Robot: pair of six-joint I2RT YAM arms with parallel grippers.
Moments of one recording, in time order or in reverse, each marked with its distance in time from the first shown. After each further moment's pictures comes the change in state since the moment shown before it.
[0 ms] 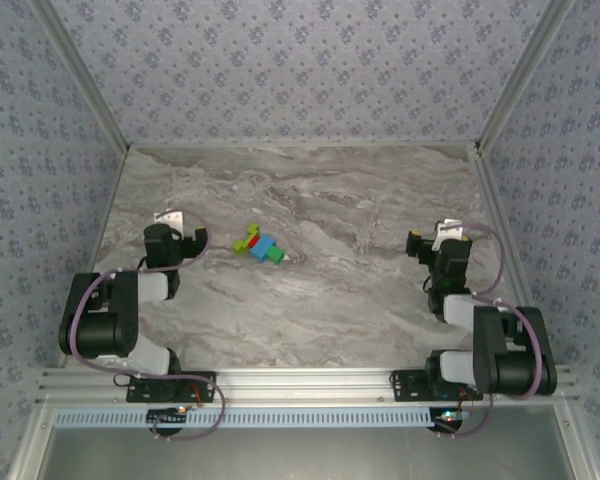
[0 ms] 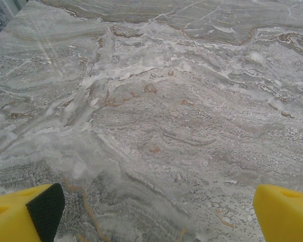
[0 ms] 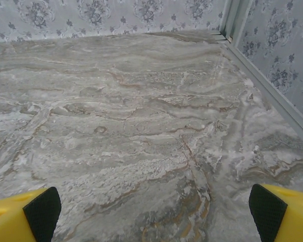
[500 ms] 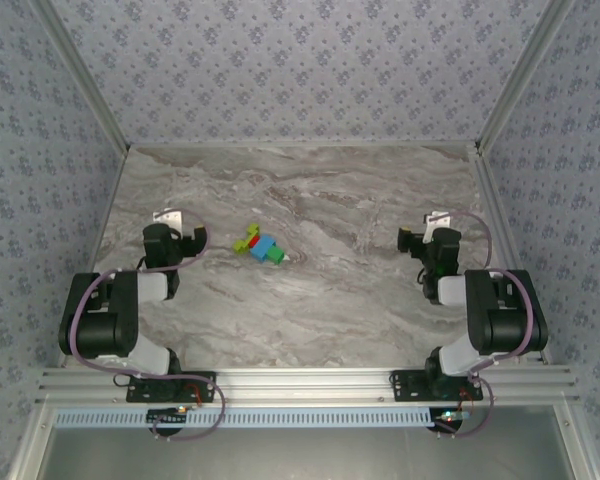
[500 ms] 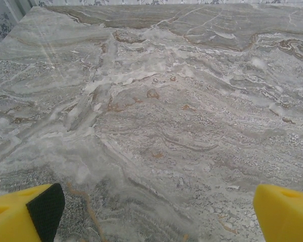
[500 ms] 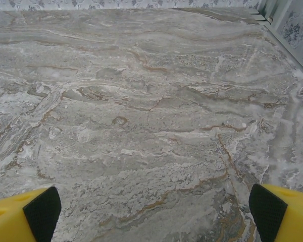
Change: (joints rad) left arm 0.005 0.000 0.000 0.016 0.000 0.000; right arm 0.016 0.168 0.108 -0.009 -0.053 -0.026
